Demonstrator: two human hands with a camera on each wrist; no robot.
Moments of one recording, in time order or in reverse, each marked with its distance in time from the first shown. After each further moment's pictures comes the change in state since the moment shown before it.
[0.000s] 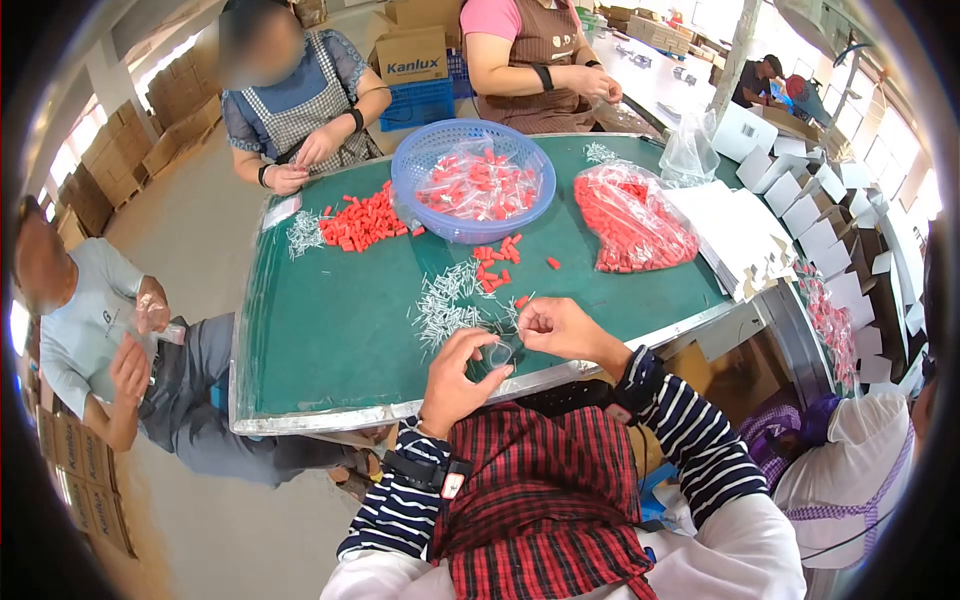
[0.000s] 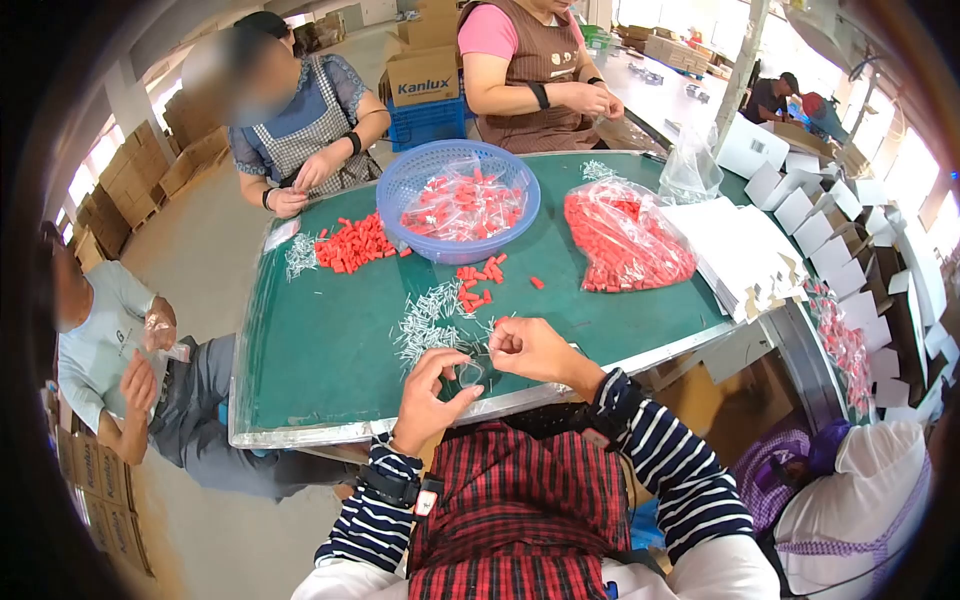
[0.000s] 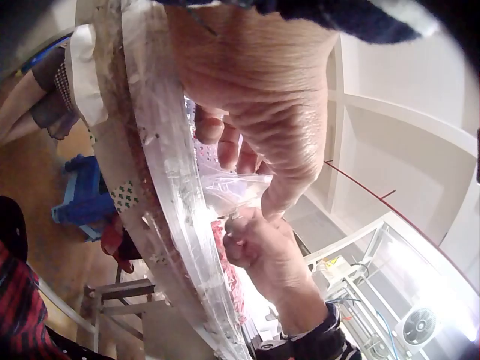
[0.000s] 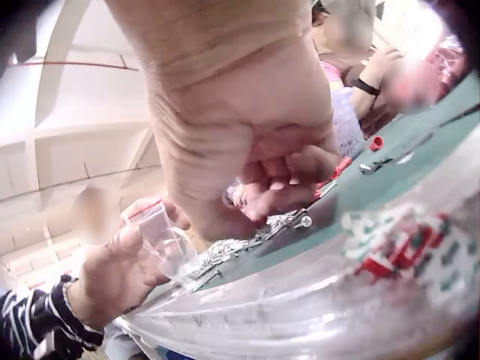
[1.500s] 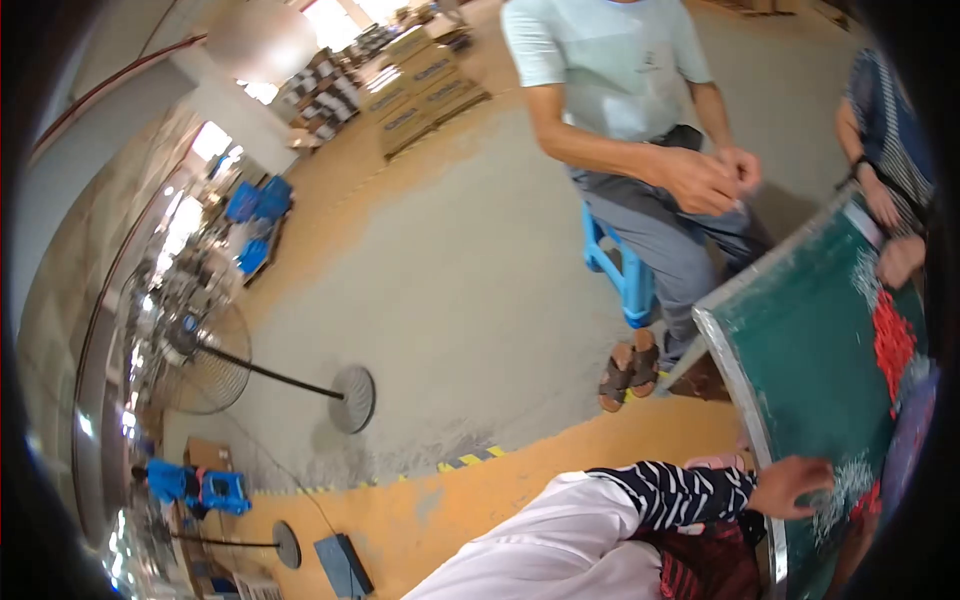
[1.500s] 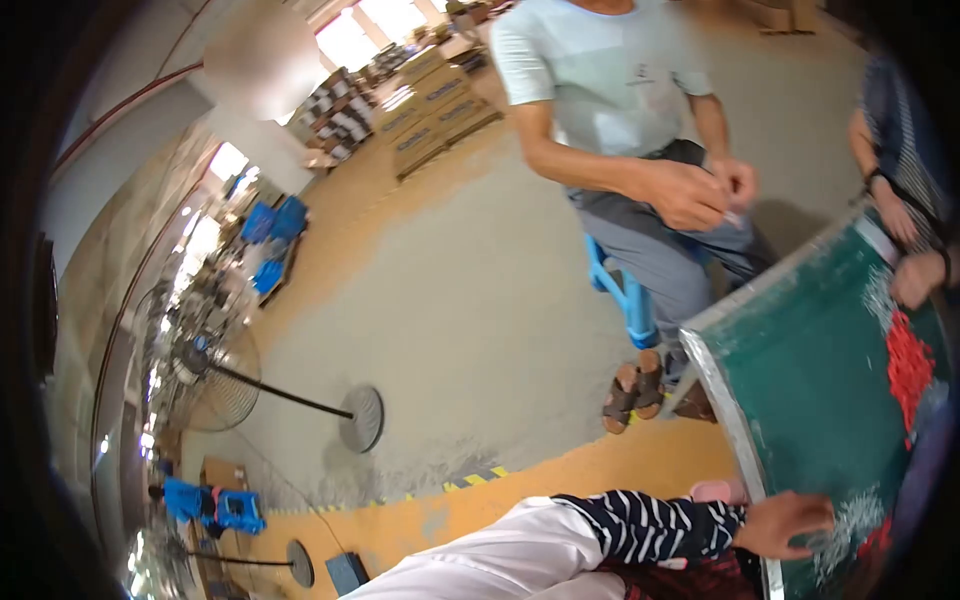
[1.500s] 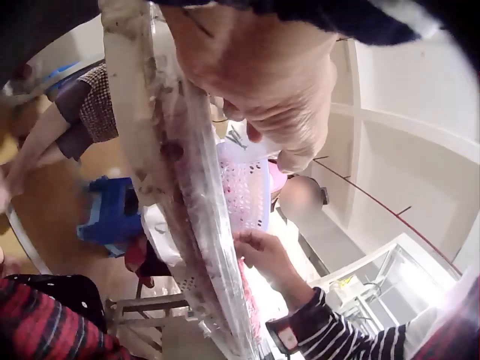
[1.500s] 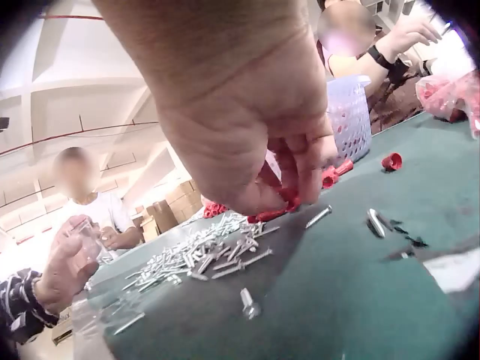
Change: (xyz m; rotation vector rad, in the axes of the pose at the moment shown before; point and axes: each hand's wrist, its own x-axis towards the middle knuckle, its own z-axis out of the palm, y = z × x) left_hand -0.048 -0.029 -0.053 0.109 0.402 0.062; right_hand 0.104 0.039 -0.065 -1.046 -0.246 -0.367
